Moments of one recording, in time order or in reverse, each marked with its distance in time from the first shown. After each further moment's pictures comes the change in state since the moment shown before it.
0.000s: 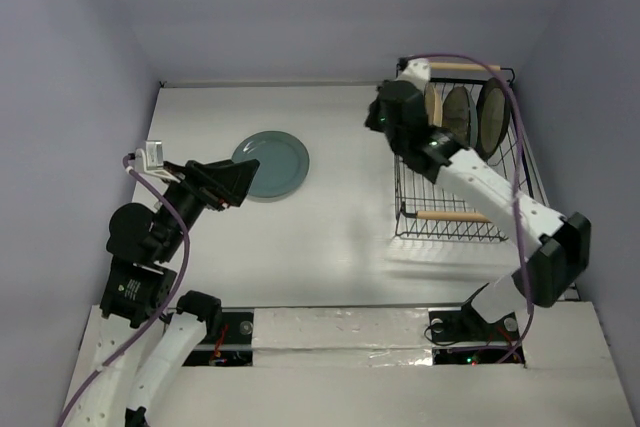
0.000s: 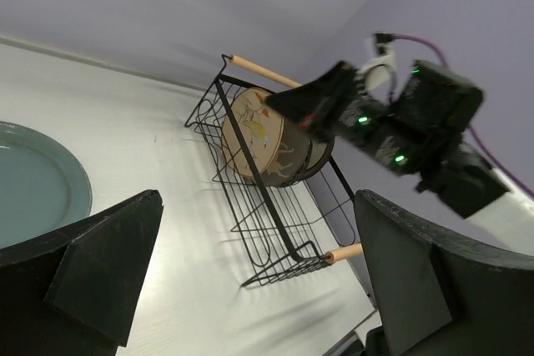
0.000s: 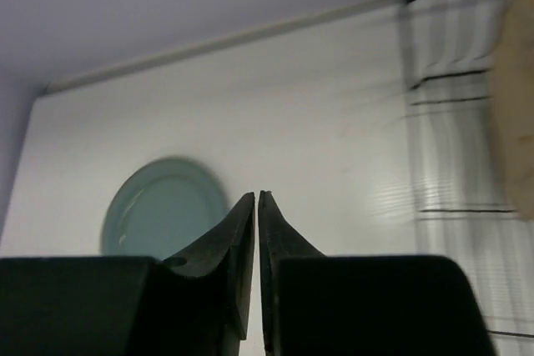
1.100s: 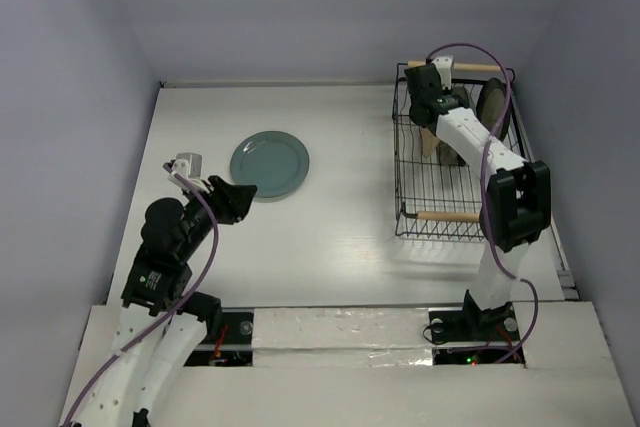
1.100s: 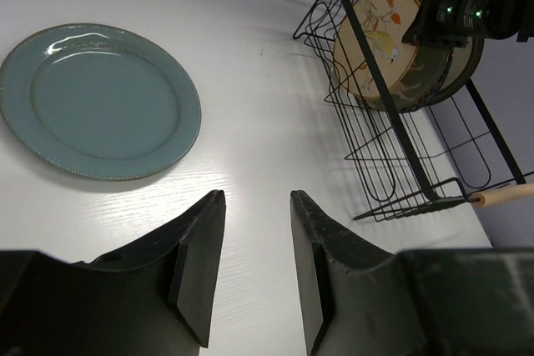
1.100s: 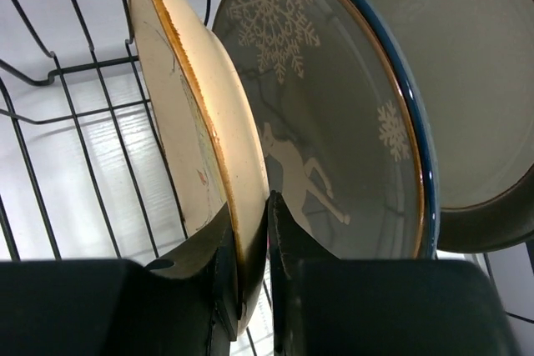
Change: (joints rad) left arm 0.019 -0.014 -0.196 -0.111 -0.026 0.231; right arm -0.402 0.309 0.183 -0.299 0.243 -0.387
